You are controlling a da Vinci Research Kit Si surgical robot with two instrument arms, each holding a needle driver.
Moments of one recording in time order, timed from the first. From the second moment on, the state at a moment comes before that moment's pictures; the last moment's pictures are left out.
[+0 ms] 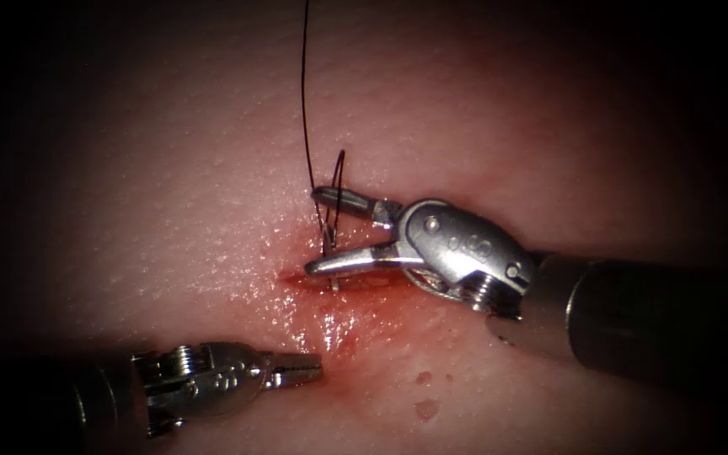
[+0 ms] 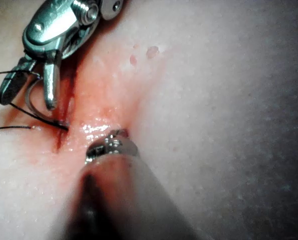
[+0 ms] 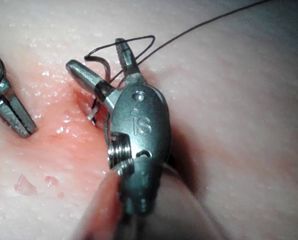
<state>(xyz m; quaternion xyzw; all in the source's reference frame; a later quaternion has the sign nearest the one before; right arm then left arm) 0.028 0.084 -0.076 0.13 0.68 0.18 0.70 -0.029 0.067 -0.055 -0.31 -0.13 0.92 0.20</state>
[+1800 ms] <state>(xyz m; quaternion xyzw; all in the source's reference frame) 0.029 0.081 -0.076 -0.03 0.60 0.20 0.78 -0.027 0.067 -0.056 -0.31 -0.12 0.92 0.20</state>
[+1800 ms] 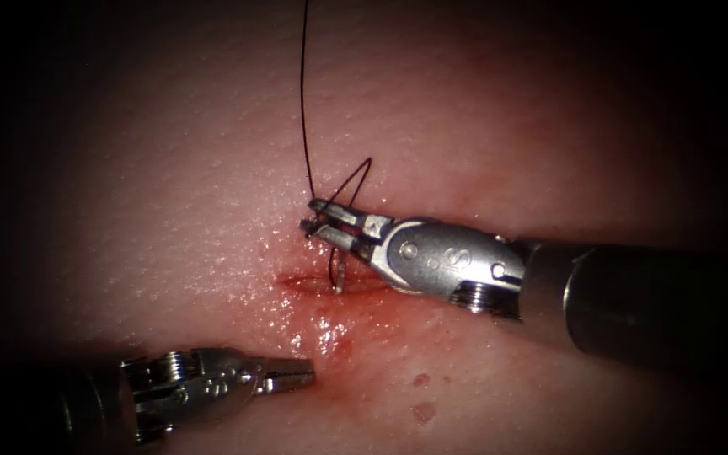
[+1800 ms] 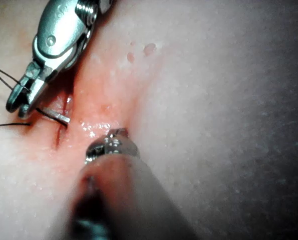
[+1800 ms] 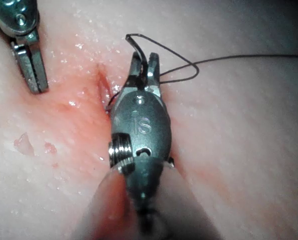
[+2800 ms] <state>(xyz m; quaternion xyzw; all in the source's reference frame) 0.029 0.082 -0.076 0.07 0.59 0.33 0.74 -0.027 0.067 -0.054 -0.32 -0.11 0.92 0.21</state>
